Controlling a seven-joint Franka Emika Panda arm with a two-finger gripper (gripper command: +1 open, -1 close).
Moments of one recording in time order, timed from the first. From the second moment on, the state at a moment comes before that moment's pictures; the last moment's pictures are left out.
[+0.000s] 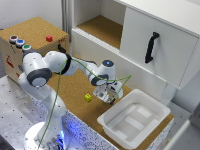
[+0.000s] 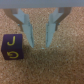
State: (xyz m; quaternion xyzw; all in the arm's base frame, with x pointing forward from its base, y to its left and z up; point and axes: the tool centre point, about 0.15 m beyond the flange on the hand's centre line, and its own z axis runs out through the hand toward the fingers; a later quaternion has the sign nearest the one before) arm 0.370 -0.187 0.229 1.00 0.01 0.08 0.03
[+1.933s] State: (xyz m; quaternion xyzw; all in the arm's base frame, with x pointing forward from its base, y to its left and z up) arm 0.391 -0.073 0.209 1.00 -0.03 0.04 0.00
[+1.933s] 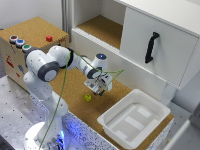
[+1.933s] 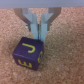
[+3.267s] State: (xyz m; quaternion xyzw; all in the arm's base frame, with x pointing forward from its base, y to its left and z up) arm 0.365 -0.074 0.212 1.00 0.02 0.03 -0.01
